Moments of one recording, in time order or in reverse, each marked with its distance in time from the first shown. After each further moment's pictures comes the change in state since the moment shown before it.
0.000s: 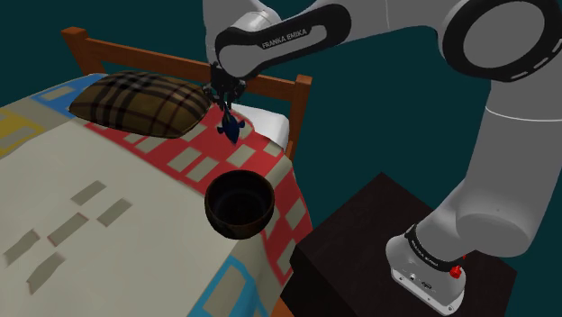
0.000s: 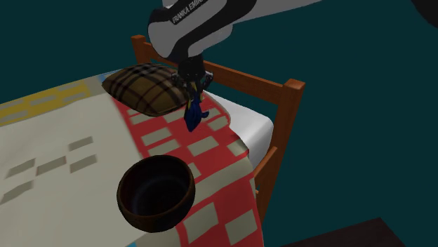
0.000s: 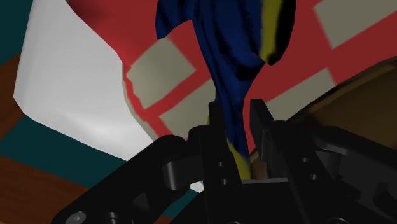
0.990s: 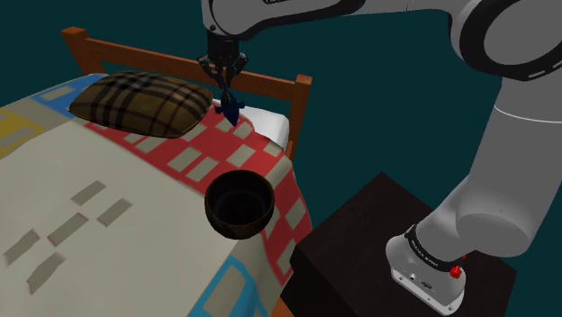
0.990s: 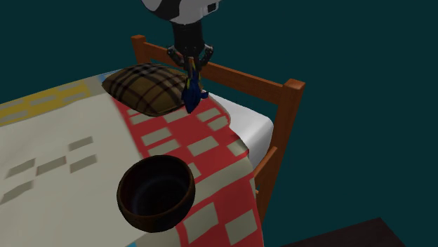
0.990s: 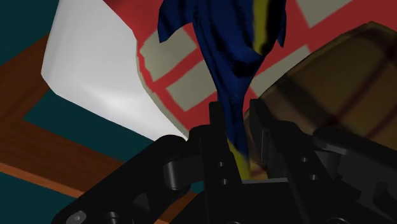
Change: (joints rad) arm -0.002 -0.054 0.015 0.123 0.036 -0.172 -0.041
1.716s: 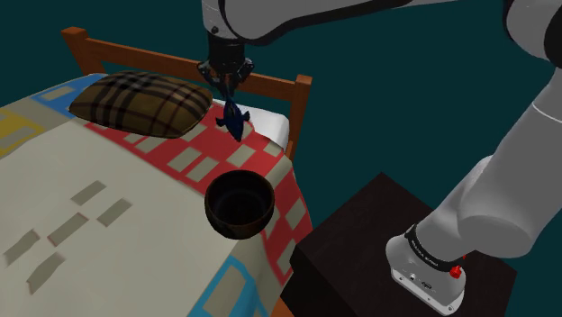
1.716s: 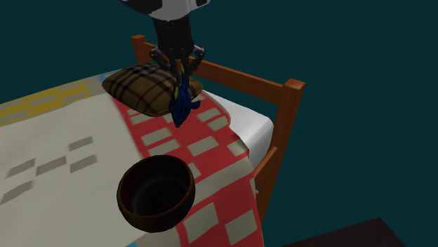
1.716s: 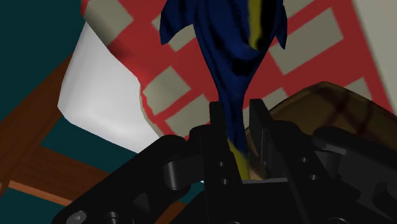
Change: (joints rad) arm 0.032 -0.216 0.046 -0.231 0.043 0.011 0.084
